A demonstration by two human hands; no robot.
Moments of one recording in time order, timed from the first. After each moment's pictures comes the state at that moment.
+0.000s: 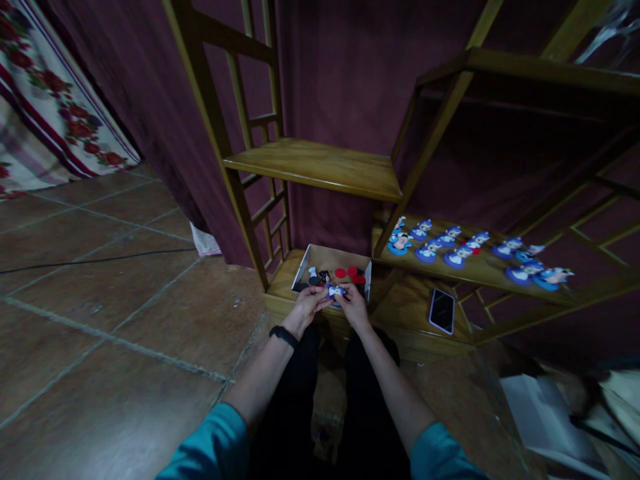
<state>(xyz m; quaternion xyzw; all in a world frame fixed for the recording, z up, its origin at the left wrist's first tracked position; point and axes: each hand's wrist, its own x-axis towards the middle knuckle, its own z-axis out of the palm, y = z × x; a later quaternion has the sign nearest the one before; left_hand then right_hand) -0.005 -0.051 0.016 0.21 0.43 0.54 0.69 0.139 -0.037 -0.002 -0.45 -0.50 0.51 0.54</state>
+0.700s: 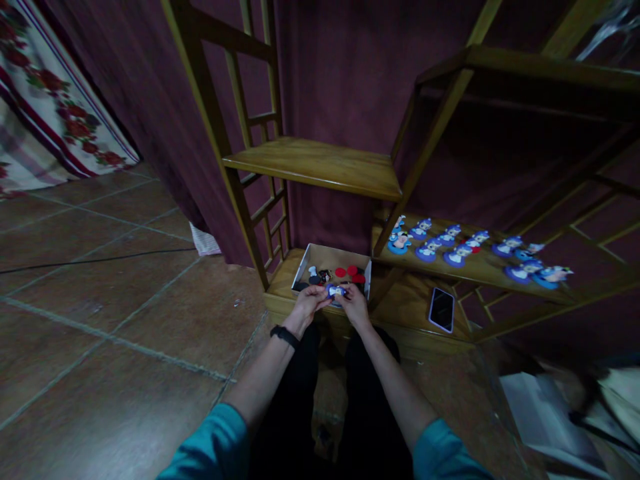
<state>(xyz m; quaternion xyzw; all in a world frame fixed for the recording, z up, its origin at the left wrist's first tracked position) -0.003 -0.053 0.012 0.22 0.45 0.57 0.66 0.140 -0.038 -0.004 -0.48 -0.54 0.46 0.52</state>
